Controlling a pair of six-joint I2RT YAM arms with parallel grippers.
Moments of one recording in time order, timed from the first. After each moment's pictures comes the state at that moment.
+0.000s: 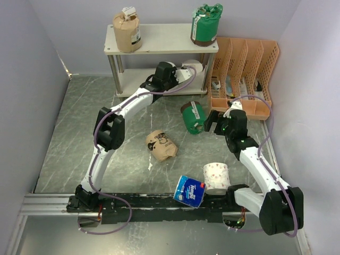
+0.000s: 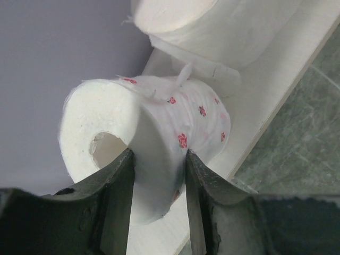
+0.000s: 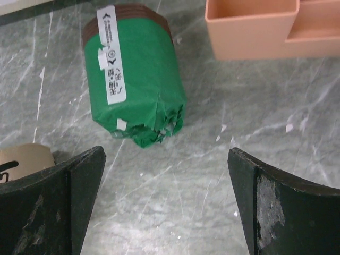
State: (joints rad) left arm -0.61 2.35 2.12 -0.16 -0.11 0.72; right arm 0.16 1.05 0.64 -0.11 -0.04 0.32
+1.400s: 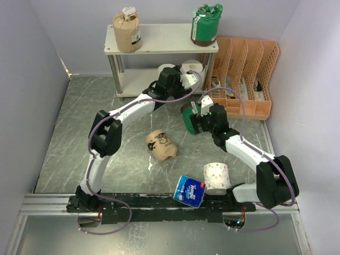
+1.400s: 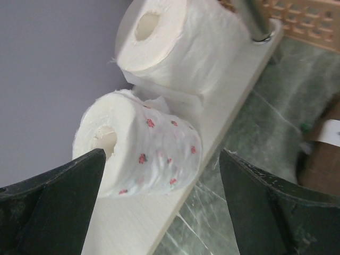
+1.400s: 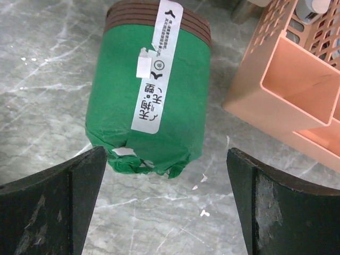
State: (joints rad) left arm -0.68 2.23 1.94 -0.01 -0.09 0.67; right arm 0.36 1.32 0.71 0.12 0.06 -0.20
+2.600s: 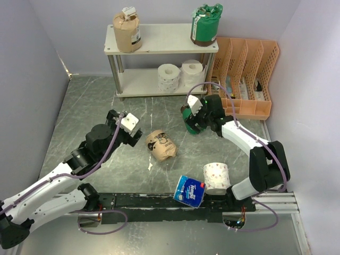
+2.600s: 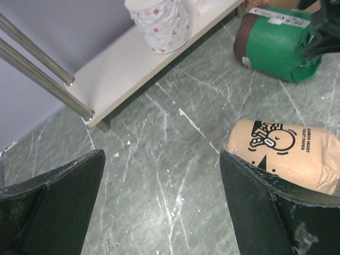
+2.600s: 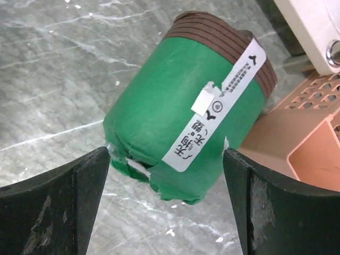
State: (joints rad) left arm -0.81 0.79 0.73 -0.10 -0.31 0.28; right arm 0.33 1.50 0.94 -0.14 -0.19 -0.60
